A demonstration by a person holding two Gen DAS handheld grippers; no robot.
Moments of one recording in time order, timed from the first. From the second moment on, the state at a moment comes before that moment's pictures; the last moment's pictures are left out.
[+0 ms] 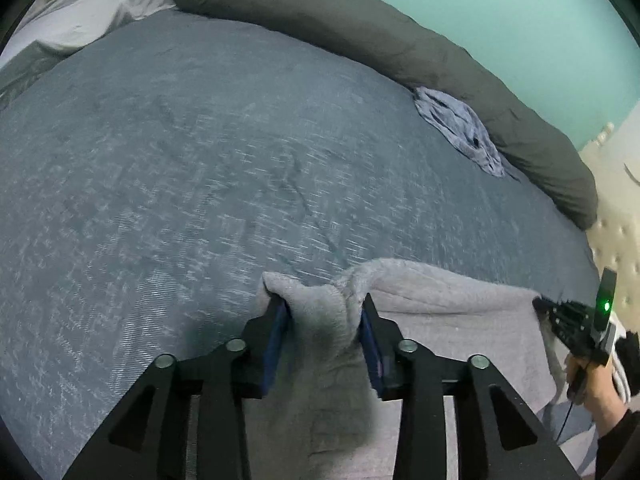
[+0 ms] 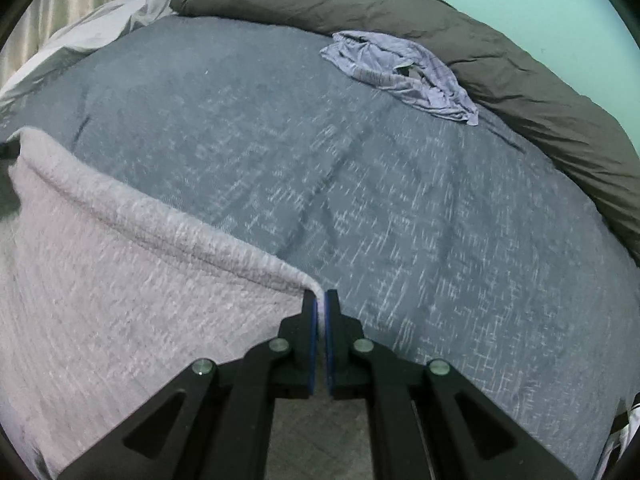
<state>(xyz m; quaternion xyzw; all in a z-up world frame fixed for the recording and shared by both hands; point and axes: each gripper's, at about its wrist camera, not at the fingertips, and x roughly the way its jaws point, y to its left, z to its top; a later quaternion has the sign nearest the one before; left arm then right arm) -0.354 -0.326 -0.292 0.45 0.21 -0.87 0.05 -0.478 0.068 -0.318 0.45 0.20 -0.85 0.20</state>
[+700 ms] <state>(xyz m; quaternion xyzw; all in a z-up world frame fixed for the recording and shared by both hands) -0.247 -0.312 -0.302 0.47 0.17 -0.86 0.06 -0.409 0.144 -0.265 0.39 0.06 -0.90 0.20</state>
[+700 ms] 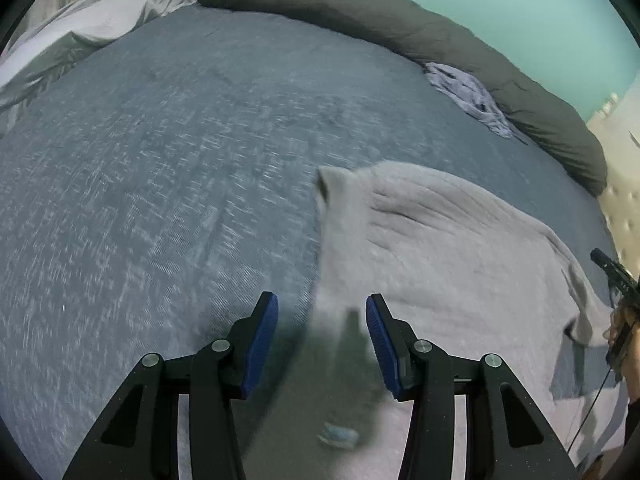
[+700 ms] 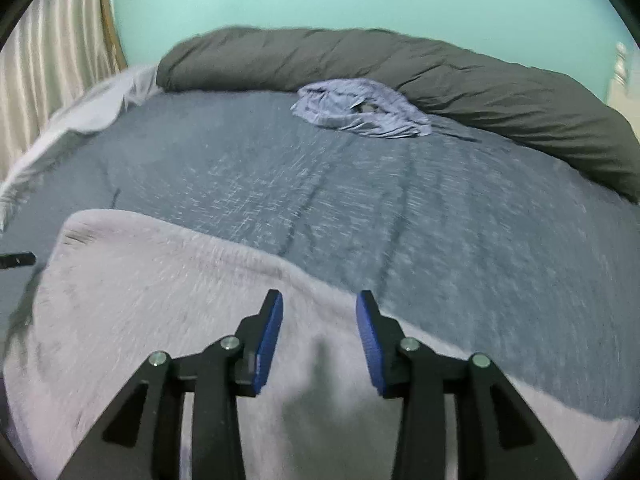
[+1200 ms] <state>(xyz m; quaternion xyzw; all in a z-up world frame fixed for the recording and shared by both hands) -0.205 -0.153 -0.304 0.45 0.17 -0.88 -0.02 -0.303 0.380 -0.275 0.42 -0.11 -0.90 0.02</state>
